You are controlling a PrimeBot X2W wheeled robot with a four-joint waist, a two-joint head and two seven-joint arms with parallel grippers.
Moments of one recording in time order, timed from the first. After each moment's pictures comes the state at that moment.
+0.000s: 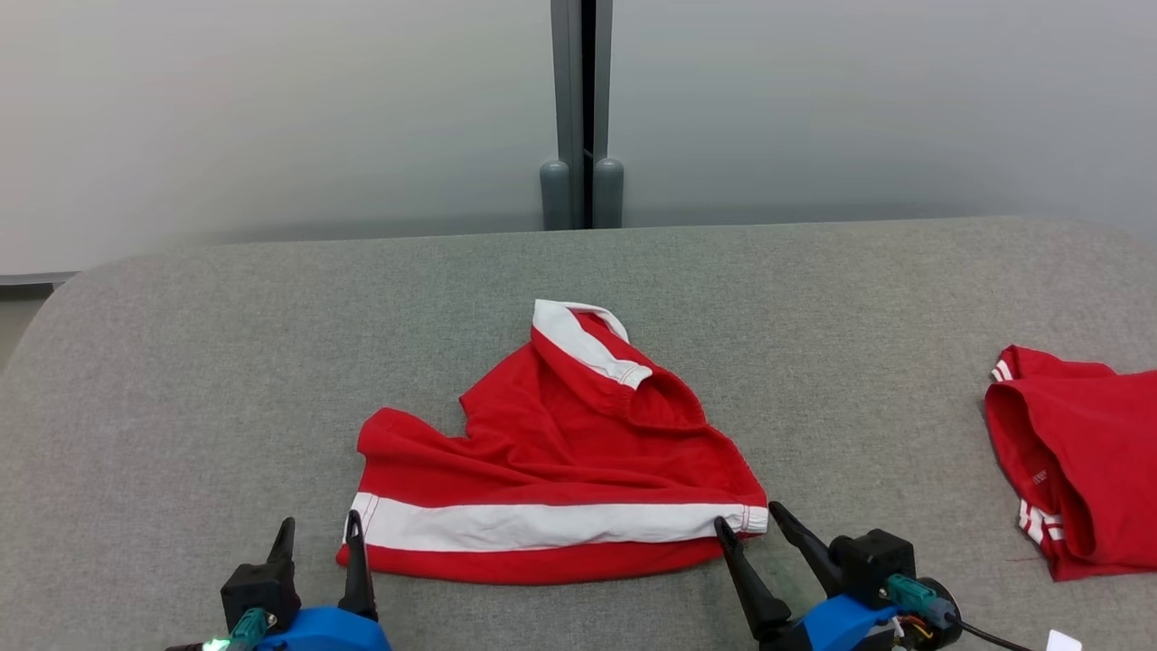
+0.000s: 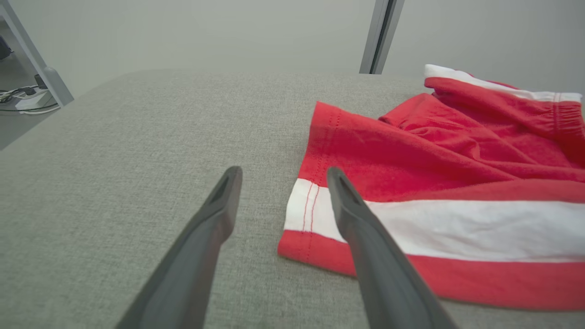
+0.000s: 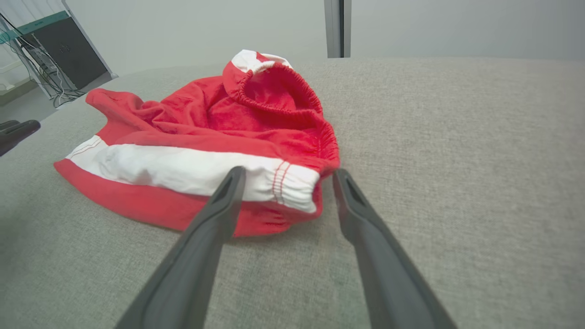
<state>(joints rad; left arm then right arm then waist) -0.10 0.05 -0.05 0.60 -0.14 0.01 -0.26 -0.18 -0.05 0.31 0.59 0.24 0.13 -0.26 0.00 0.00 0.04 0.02</state>
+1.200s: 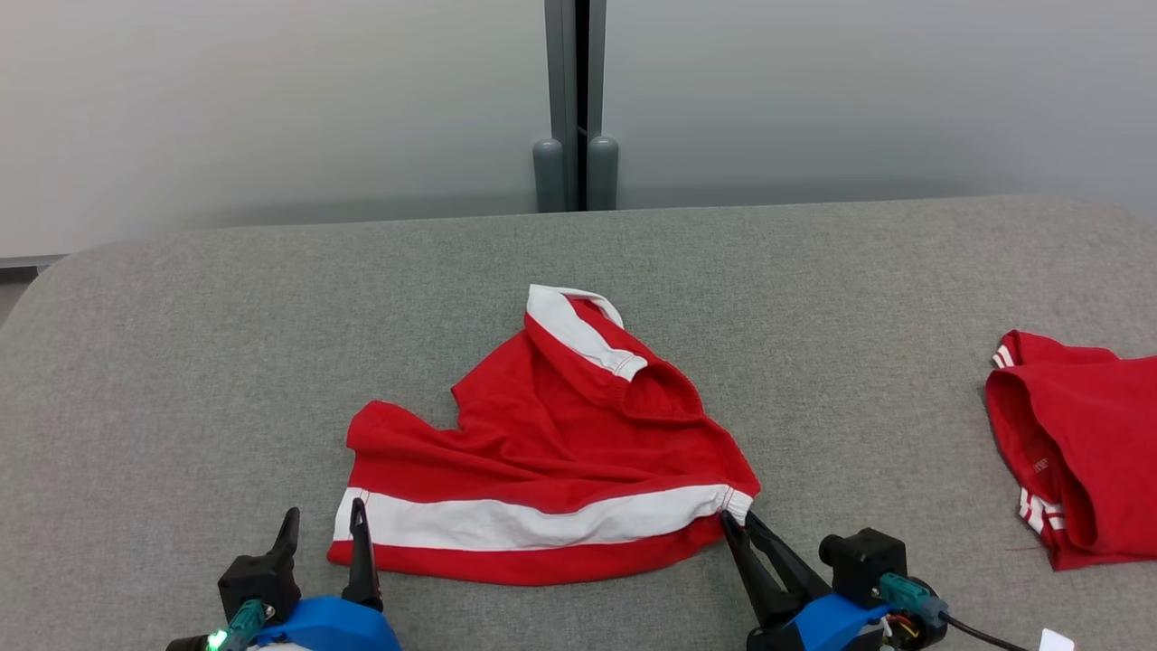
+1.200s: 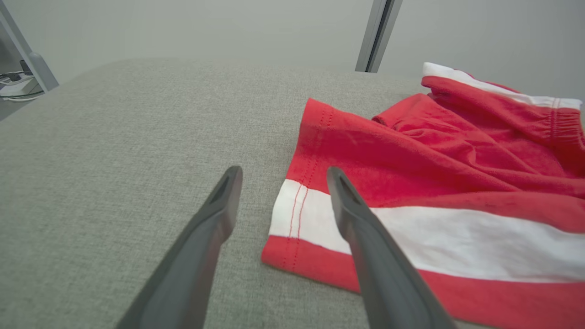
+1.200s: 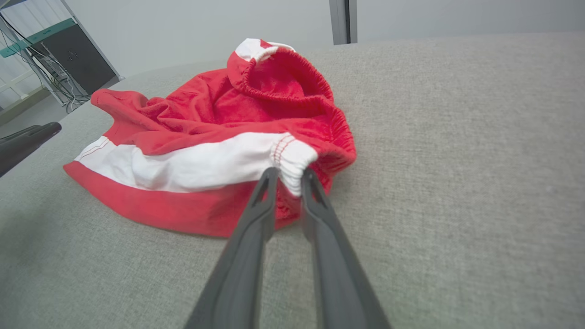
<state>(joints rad) -0.11 0.05 -0.07 0.58 -0.19 0.01 -0.26 -0.18 -0.05 0.36 0.58 0.31 0.13 -0.26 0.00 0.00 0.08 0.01</state>
